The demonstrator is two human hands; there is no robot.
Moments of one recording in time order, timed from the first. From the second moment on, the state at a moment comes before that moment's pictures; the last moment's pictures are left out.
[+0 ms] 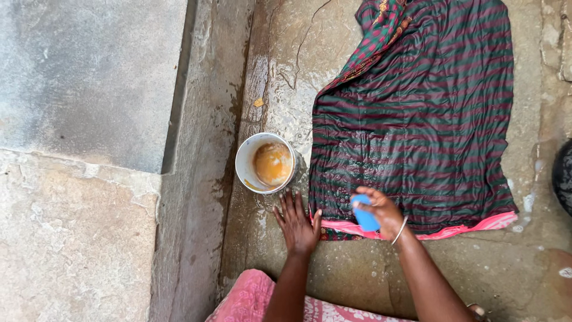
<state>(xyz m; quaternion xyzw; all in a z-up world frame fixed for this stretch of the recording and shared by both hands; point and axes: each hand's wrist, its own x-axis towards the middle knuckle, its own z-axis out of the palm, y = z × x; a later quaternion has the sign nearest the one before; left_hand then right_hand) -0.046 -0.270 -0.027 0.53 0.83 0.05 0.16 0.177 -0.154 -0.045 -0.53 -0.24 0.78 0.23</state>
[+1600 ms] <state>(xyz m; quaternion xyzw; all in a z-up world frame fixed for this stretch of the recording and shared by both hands) -0.050 -0.276 -0.024 0.57 0.80 0.01 0.15 0.112 -0.208 -0.049 -0.38 -0.91 0.08 0.15</state>
